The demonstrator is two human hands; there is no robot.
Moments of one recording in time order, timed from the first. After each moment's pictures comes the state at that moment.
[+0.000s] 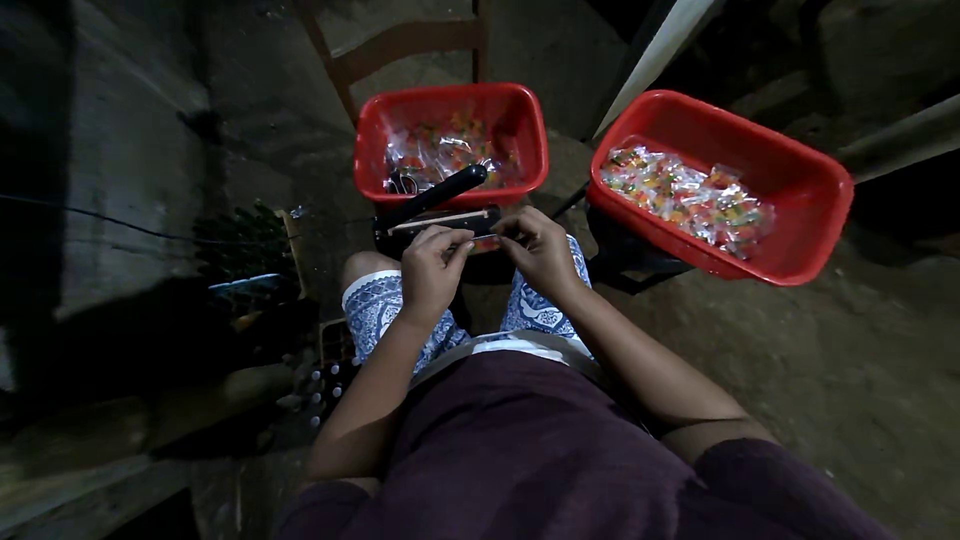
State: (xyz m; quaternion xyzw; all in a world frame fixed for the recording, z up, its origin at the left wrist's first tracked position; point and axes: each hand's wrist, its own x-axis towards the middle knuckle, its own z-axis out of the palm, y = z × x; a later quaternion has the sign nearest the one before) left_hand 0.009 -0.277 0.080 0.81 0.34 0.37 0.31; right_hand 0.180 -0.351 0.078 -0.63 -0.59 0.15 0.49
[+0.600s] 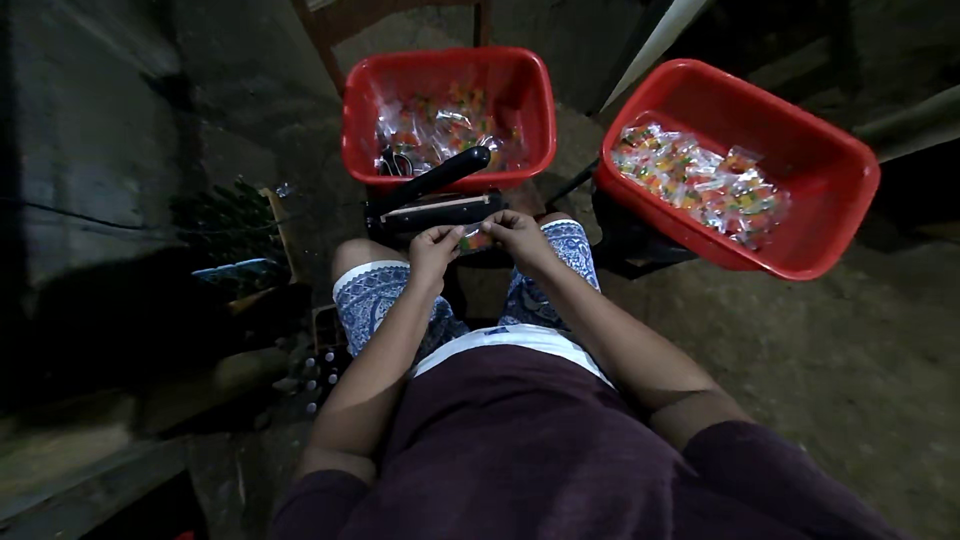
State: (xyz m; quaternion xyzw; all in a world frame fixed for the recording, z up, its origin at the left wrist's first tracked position) left_hand 0.035 -0.242 0.005 0.46 0.50 0.26 0.68; right_hand 0.197 -0.307 -0.008 -0.61 -0.29 0.52 0.52
